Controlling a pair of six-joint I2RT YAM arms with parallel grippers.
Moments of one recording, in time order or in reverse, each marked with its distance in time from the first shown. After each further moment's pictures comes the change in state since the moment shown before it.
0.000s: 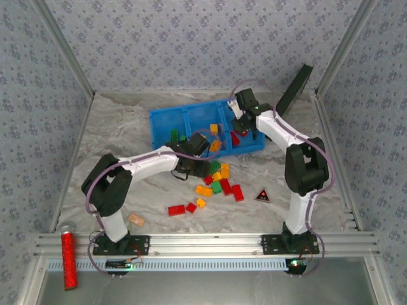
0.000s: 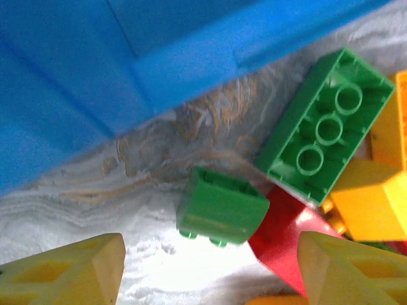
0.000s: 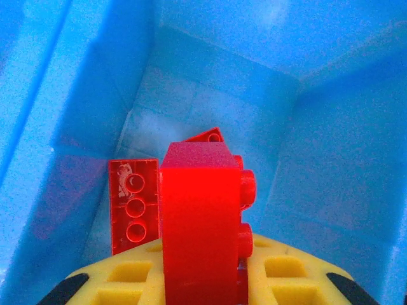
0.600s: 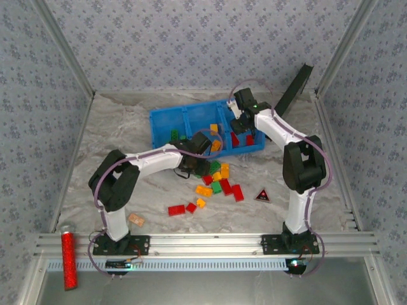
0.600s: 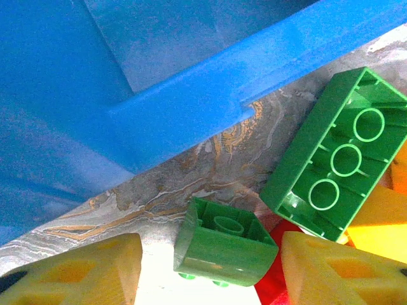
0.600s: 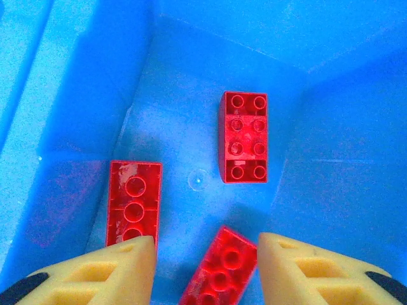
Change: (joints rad) left arm 0.010 0.066 0.029 0.010 0.008 0.026; right arm 0.003 0.030 0.039 -0.037 0.000 0.014
